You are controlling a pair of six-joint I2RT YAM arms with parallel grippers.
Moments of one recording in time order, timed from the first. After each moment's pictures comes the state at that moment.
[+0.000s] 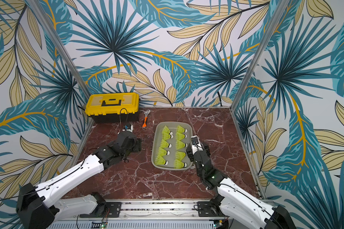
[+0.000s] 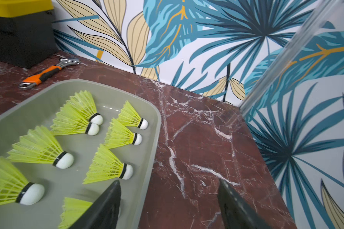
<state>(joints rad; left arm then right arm) -0.65 1.14 0.89 -0.49 -0.51 -0.51 0.65 0.85 0.40 0.12 0.73 -0.07</state>
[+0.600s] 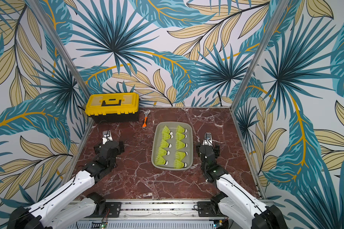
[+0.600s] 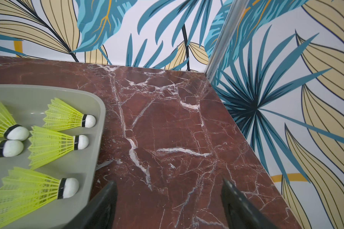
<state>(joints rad) -0.41 0.93 0.50 -0.10 -0.74 -0.24 0.36 0.93 0.40 0.12 0.65 0.07</state>
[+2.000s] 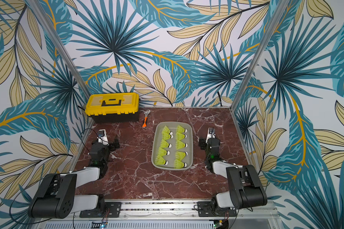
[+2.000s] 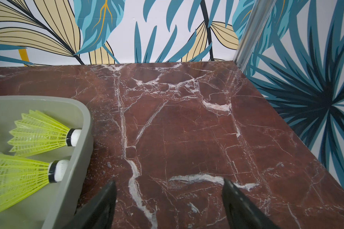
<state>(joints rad) 0.01 1.35 0.29 0.86 -0.17 -0.03 0.08 1.45 0.40 0.70 0.25 0.05</state>
